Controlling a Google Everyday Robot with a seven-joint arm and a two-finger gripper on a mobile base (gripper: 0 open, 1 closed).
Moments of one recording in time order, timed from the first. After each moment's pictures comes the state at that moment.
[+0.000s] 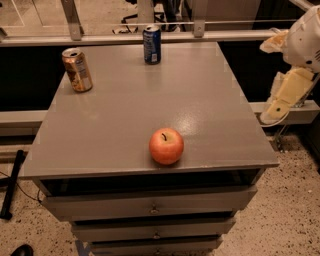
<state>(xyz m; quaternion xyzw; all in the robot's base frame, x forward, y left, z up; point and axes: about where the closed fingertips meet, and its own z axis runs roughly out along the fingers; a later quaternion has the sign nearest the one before) 0.509 -0.221 0.961 -0.61 0.75 0.03 0.24</state>
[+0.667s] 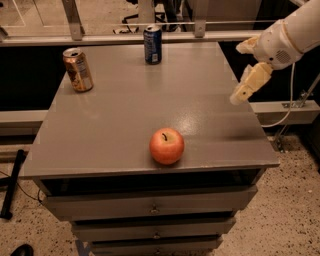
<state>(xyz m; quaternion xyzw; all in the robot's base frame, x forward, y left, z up) 0.610 -0.203 0.920 -0.59 0.74 0.12 0.31</state>
